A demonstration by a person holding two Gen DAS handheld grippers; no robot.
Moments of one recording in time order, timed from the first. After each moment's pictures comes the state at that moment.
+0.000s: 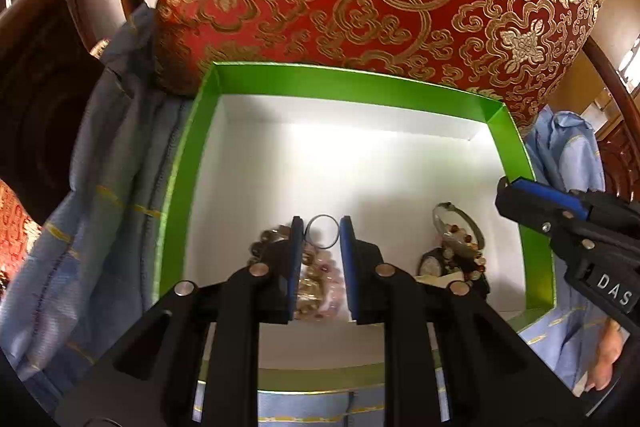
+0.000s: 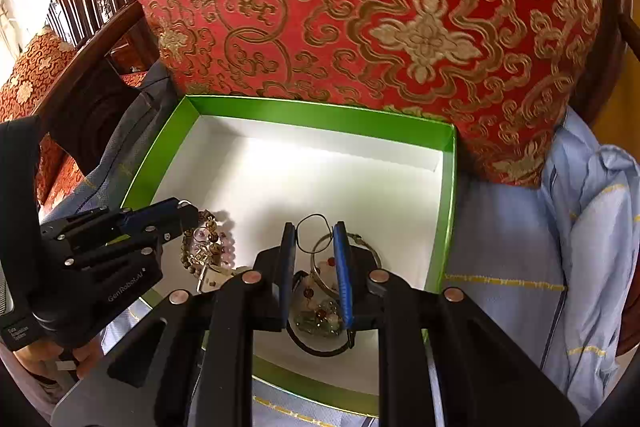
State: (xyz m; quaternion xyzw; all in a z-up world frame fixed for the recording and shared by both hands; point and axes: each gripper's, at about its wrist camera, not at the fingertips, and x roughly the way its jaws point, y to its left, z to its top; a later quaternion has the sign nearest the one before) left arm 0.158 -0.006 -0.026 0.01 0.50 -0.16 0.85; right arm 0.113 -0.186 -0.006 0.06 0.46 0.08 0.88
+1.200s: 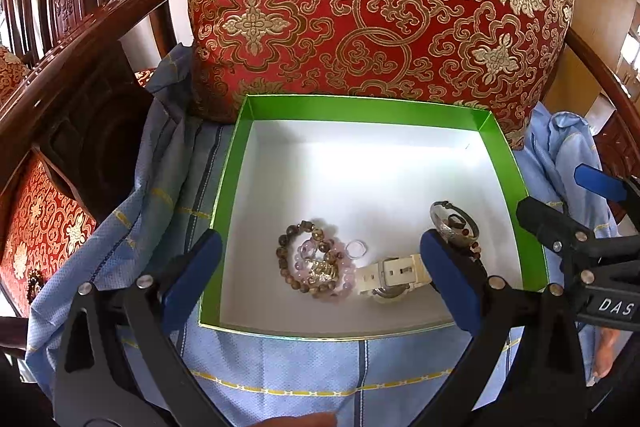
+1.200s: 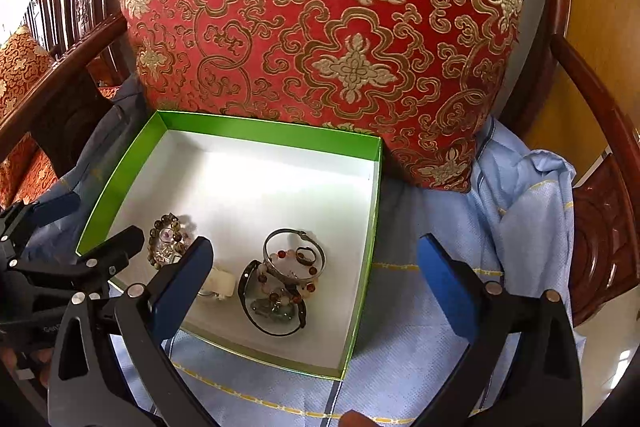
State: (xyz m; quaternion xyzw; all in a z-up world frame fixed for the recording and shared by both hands) left arm 0.120 0.002 0.012 0.05 0.45 -0.13 0.88; right arm 0.071 -0.189 0.011 0.01 0.40 -0.02 0.92
